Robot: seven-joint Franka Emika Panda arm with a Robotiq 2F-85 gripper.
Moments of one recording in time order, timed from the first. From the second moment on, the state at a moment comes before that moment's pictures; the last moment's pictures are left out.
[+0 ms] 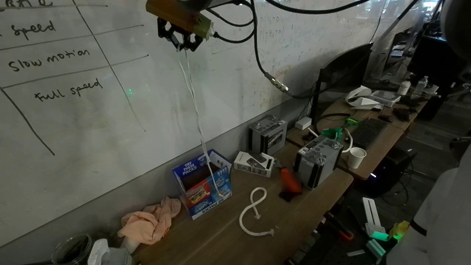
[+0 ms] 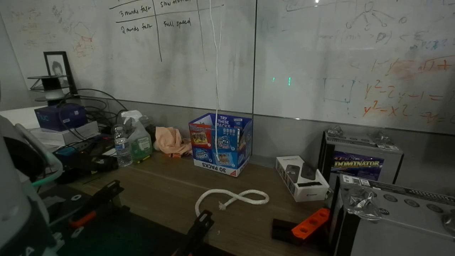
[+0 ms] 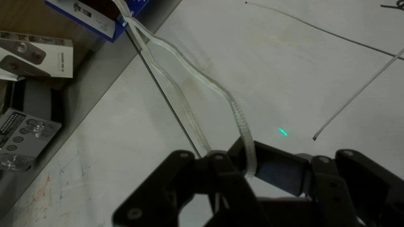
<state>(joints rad) 0.18 0.11 0.04 -1.53 -0.15 2.27 1.05</state>
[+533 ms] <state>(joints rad) 0.18 0.28 0.03 -1.52 -0.17 2.27 1.09</state>
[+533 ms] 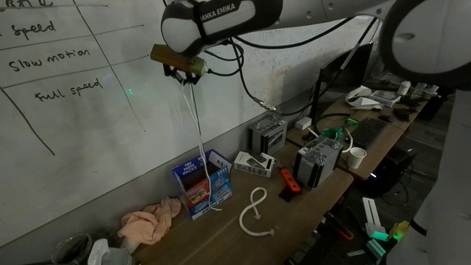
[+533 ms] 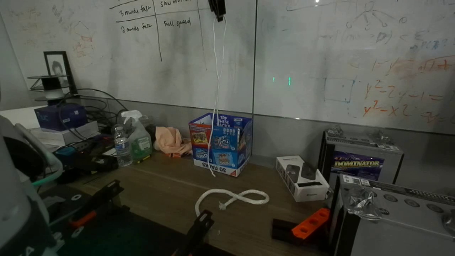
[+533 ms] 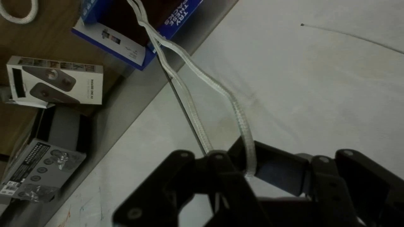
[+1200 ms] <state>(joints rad) 0.18 0.45 0.00 -1.50 -0.17 2.27 1.09</state>
